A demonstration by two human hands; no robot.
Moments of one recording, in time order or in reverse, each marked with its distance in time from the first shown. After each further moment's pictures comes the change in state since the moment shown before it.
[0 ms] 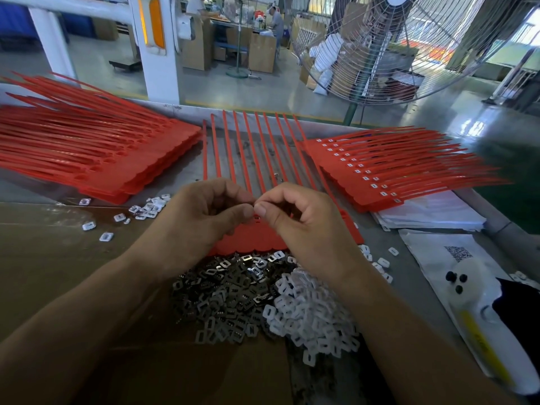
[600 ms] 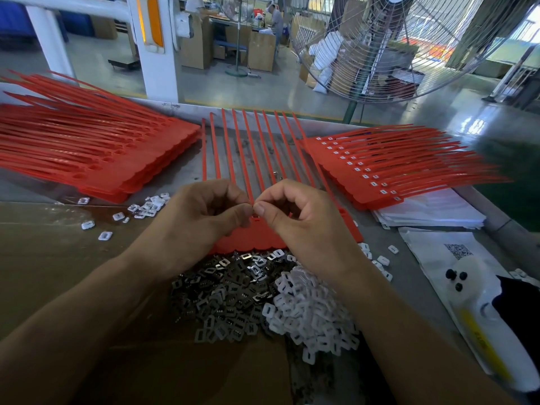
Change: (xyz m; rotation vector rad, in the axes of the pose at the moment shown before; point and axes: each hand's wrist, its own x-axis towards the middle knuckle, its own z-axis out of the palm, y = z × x) left_hand -0.002 0.003 -0.001 0.071 -0.026 0.032; right_hand -0.001 -0.005 0.000 0.058 -0.007 0.058
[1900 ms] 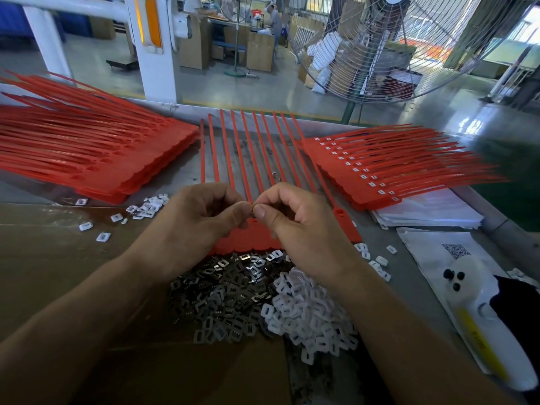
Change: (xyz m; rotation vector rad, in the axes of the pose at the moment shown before) left_hand -0.001 -0.001 0.001 0.068 0.051 -0.017; right_hand 0.000 0.000 0.001 -0.042 -0.060 0.039
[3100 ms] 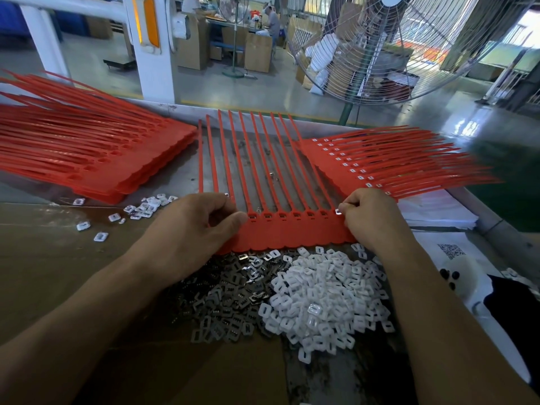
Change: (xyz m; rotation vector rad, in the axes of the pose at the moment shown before) left_hand 0.001 -0.017 -0.002 0.409 0.032 -0.005; right_hand 0.013 0.058 -0.078 -0.577 0.266 0.530
